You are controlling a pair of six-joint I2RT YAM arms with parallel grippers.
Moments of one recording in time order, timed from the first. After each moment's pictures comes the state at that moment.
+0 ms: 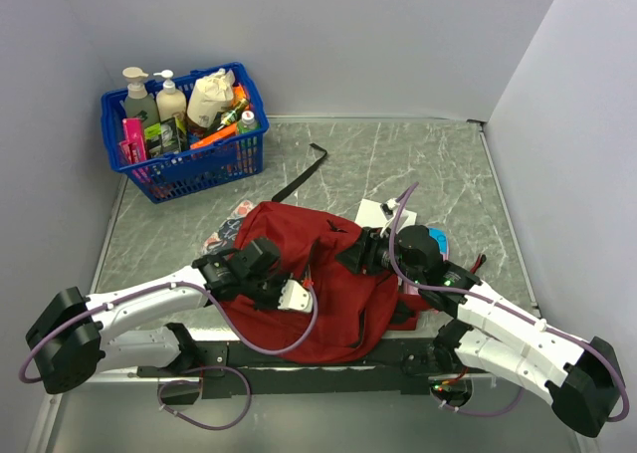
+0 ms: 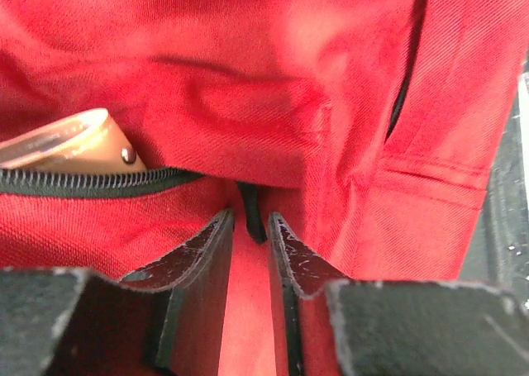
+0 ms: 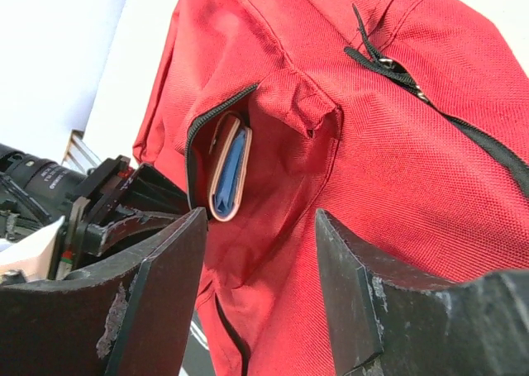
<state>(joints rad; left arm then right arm) -0.92 1.13 0.63 -0.45 0.41 0.79 0.74 0.82 0.50 -0.07 -0.11 0.69</state>
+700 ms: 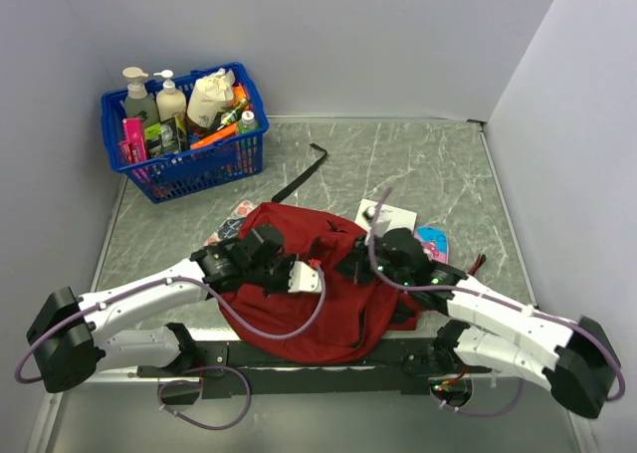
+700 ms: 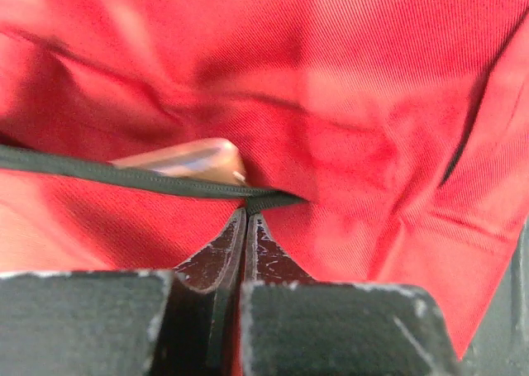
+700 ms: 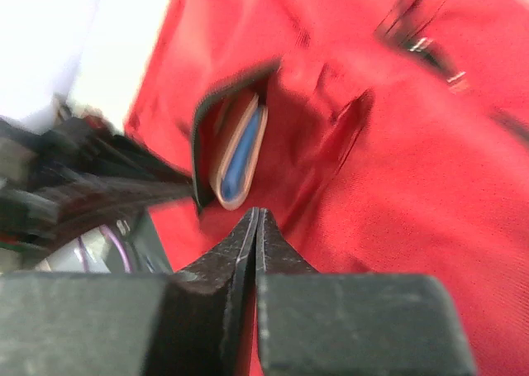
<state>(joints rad) -0.93 1.14 0.71 -0.42 0.32 0.69 0.79 0.87 0.50 -0.05 -0.12 0.64</state>
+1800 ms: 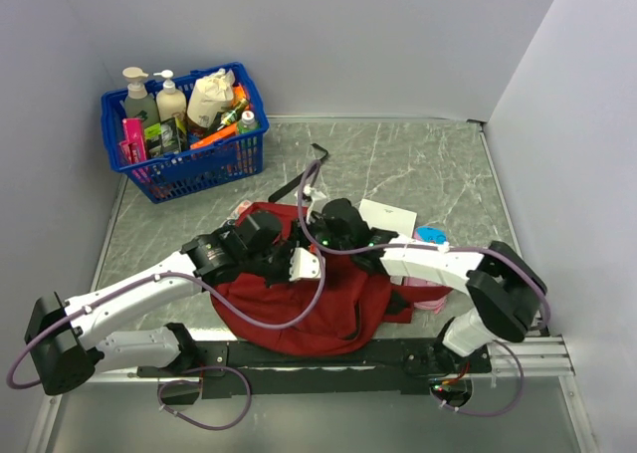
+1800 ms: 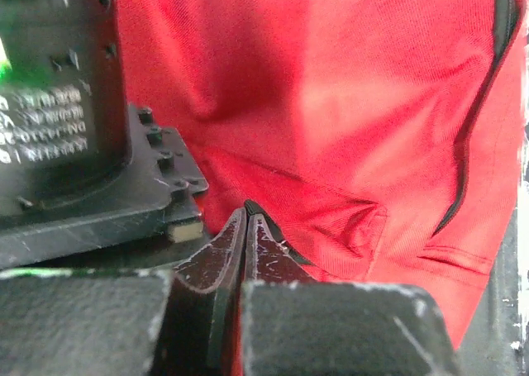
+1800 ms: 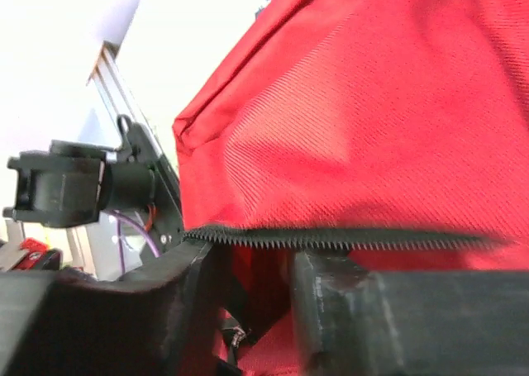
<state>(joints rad) -0.93 1.12 0.89 -0.53 0.35 0.64 0.89 1.52 0.86 0.20 -0.31 0.63</state>
